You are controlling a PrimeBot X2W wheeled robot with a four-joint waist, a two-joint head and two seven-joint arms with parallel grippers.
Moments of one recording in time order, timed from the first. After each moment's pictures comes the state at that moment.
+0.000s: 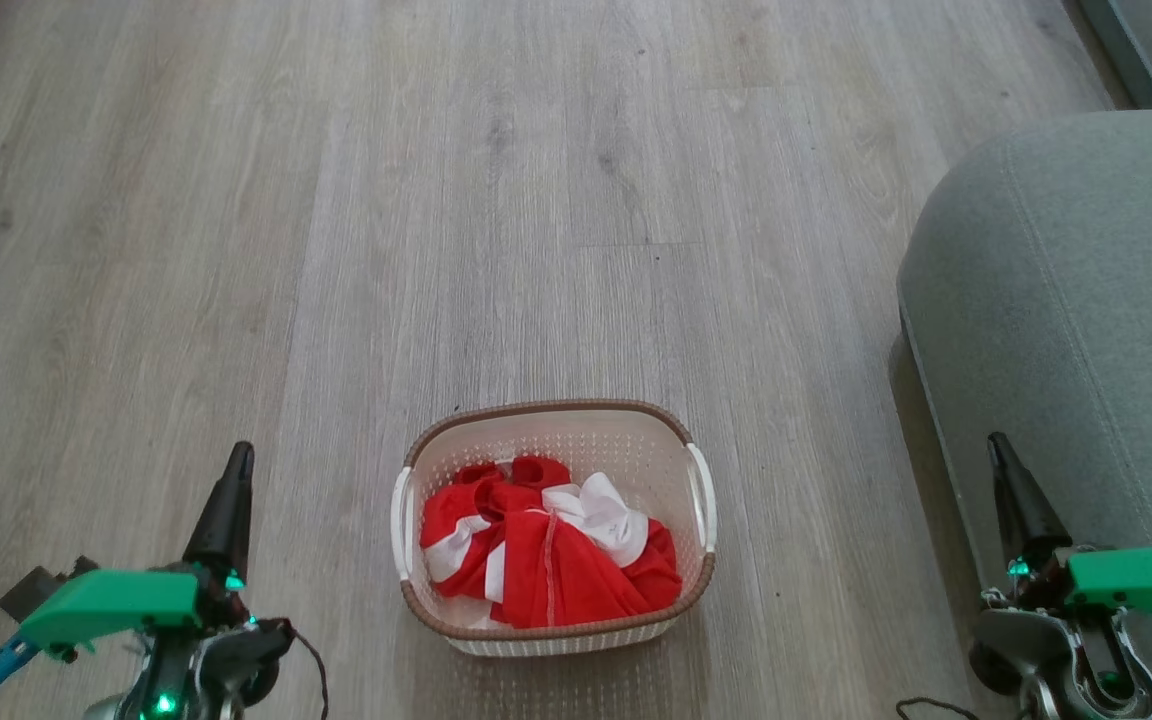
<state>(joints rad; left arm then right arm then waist) -0.08 0.04 0.08 0.28 -1.60 -0.12 0.11 -0.05 -0.05 -0.13 0.28 1.60 0.13 0.11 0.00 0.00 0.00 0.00</state>
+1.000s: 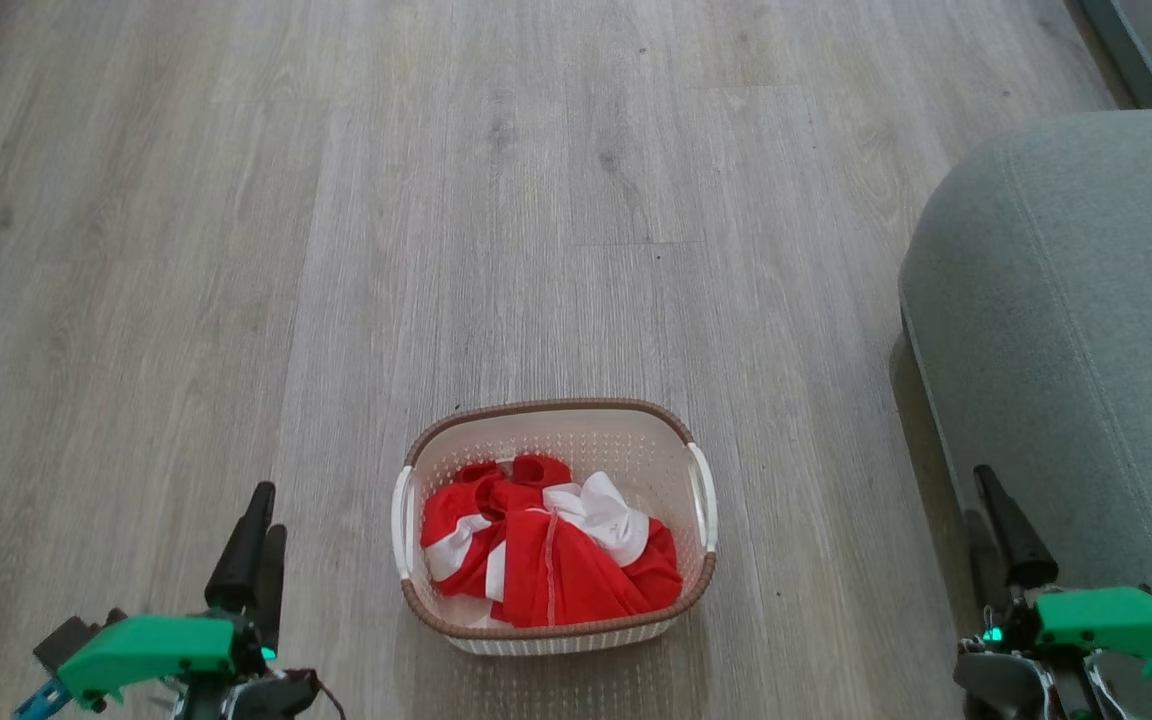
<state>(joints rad) -0.03 0.03 0.03 0.34 -1.58 -0.12 0.06 -0.01 -0.04 -0.10 0.34 1.55 0.13 0.07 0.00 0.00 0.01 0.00</state>
